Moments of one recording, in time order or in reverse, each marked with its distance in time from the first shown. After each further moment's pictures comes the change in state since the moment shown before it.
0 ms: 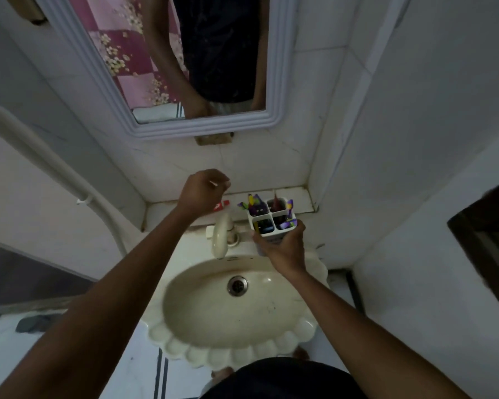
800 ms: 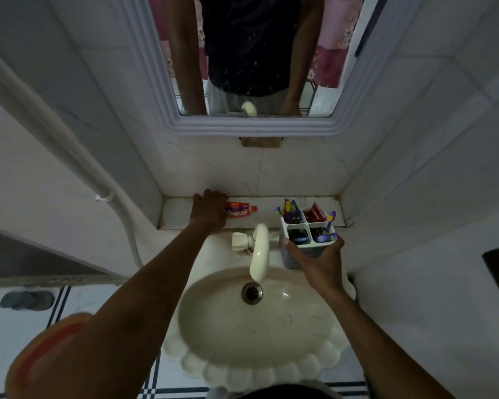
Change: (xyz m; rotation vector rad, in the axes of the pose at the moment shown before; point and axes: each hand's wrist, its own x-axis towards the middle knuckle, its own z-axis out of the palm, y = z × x) left_hand 0.030 -0.158 0.047 0.629 -0.354 -0.094; right_hand 0.013 -0.019 0.019 -0.037 0.029 0.039
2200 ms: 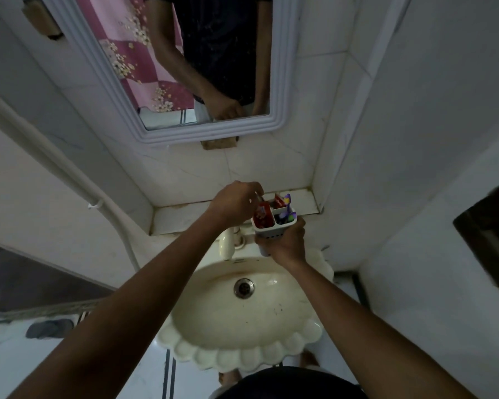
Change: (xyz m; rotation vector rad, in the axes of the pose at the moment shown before) left_hand -0.091 0.158 -0.128 -0.274 0.129 0.313; right_hand 0.004 0.012 -0.002 -0.052 -0.078 0.015
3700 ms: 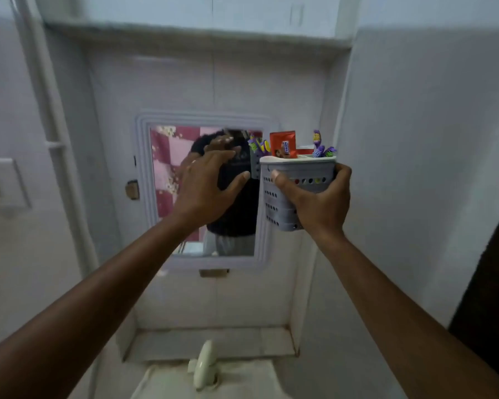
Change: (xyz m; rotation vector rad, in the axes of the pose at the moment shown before) left_hand -0.047 0.127 -0.294 -0.060 0.926 0.229; right_hand -0.093 -0.376 -0.212 0.294 0.525 -0.902
